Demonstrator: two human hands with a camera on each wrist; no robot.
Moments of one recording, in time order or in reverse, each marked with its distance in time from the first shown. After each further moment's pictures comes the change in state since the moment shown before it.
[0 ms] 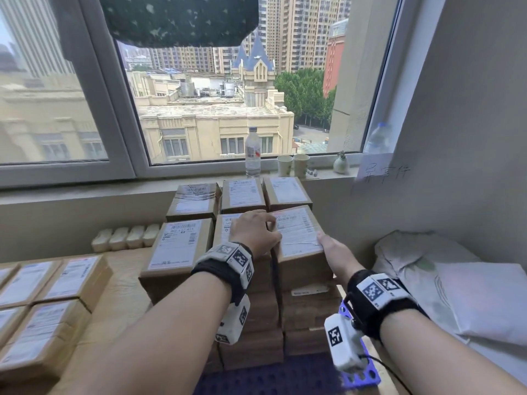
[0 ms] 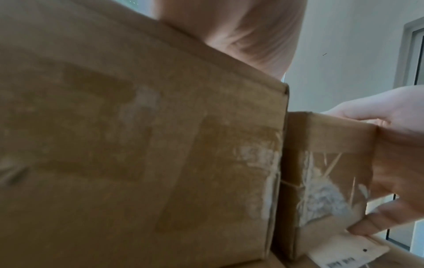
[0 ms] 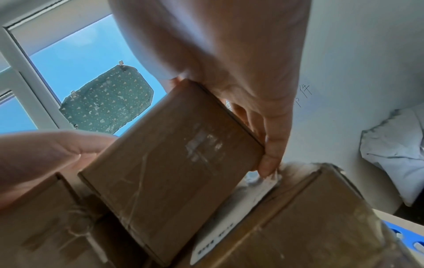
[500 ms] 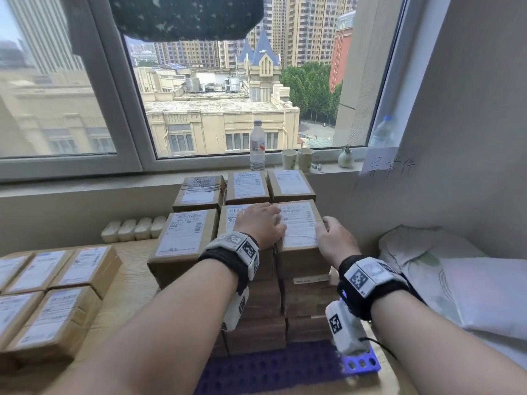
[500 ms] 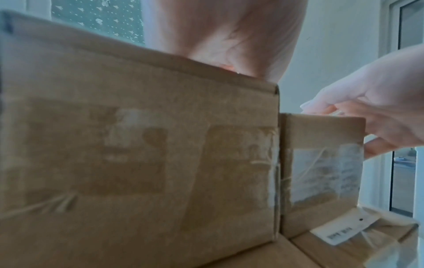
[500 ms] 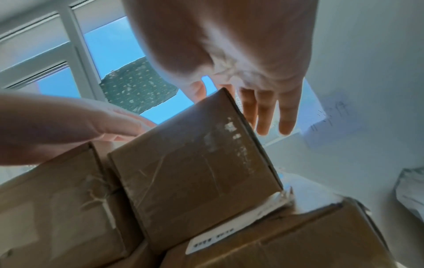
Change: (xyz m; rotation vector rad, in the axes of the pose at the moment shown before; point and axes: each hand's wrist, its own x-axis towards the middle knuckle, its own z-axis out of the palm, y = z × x) left_hand -0.011 0.008 -0.005 0.115 -0.070 0.035; right_hand -0.010 -0.016 0.002 -0.442 0.154 -0.107
